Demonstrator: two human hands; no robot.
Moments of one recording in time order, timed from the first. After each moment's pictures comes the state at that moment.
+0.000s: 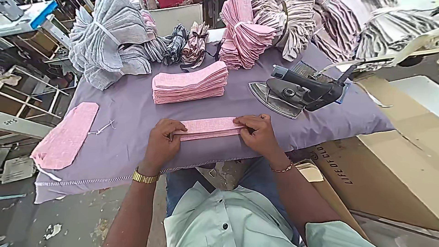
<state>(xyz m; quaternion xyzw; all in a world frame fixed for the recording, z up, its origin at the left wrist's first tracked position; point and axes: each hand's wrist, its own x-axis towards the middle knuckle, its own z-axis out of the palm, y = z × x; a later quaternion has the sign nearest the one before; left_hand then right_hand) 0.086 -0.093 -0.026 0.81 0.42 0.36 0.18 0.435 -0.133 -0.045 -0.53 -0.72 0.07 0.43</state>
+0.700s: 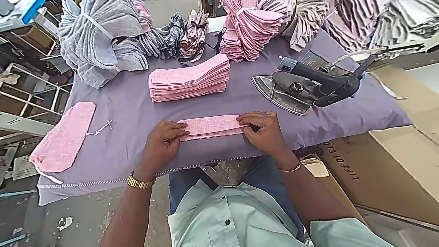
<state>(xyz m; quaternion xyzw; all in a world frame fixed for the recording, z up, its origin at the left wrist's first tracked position) 0.075 -0.093 -0.025 0.85 0.40 0.30 0.19 0.436 -0.130 -0.040 -0.54 -0.71 0.12 0.43</state>
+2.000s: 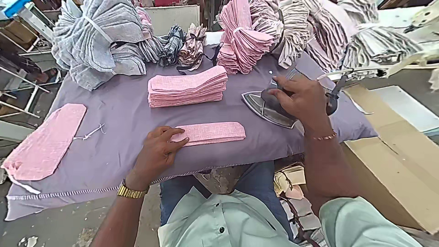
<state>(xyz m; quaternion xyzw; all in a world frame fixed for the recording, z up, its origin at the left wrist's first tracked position) 0.070 -0.095 -0.031 0.89 0.36 0.25 0.08 0.542 -0.069 0.061 -0.60 -0.74 -0.14 0.28</state>
